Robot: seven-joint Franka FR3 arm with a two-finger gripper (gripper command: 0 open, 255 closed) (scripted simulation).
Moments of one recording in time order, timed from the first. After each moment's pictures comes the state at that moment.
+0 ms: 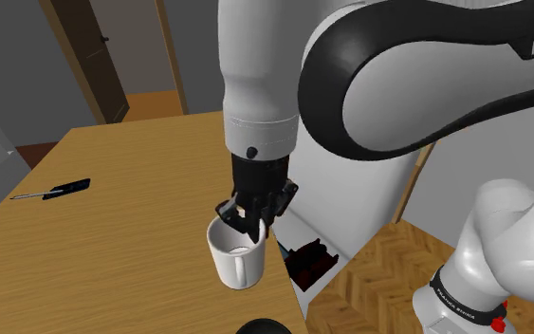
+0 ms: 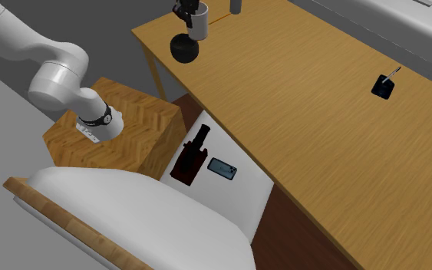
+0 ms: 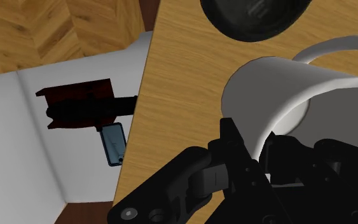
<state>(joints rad) 0.37 -0.36 0.47 -2.15 0.19 1.88 0.88</state>
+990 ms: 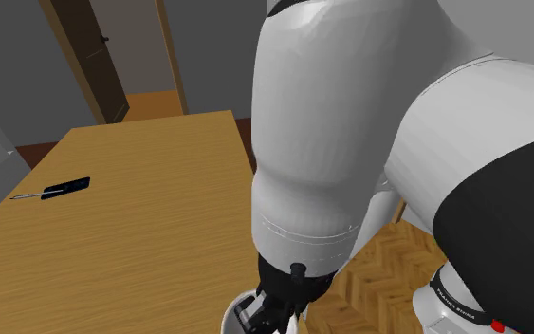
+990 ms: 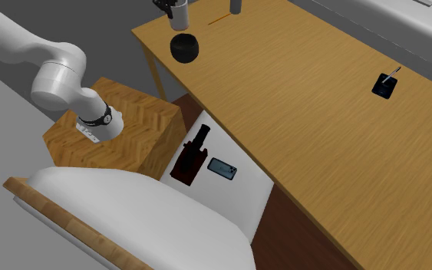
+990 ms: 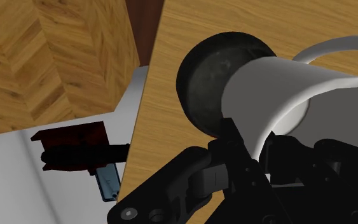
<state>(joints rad) 0.47 -0.45 0.62 -2.24 0.28 1.91 1.08</state>
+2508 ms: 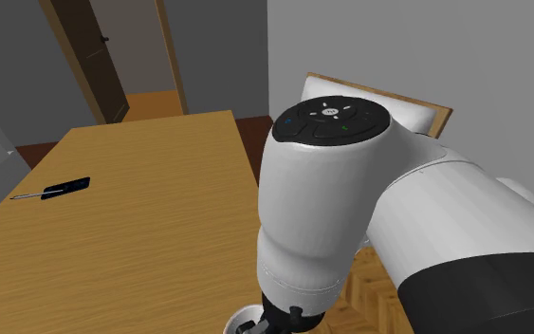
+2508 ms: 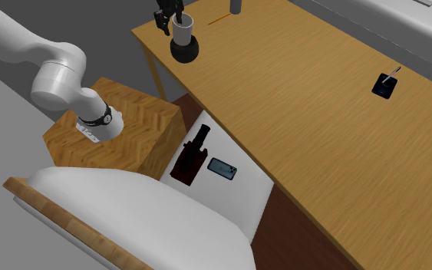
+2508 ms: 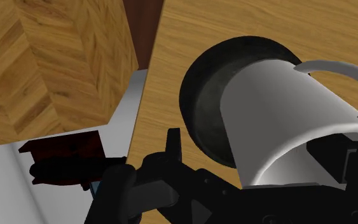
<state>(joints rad) 0.47 -0.41 0.66 -2.37 0.29 2.08 1.08</state>
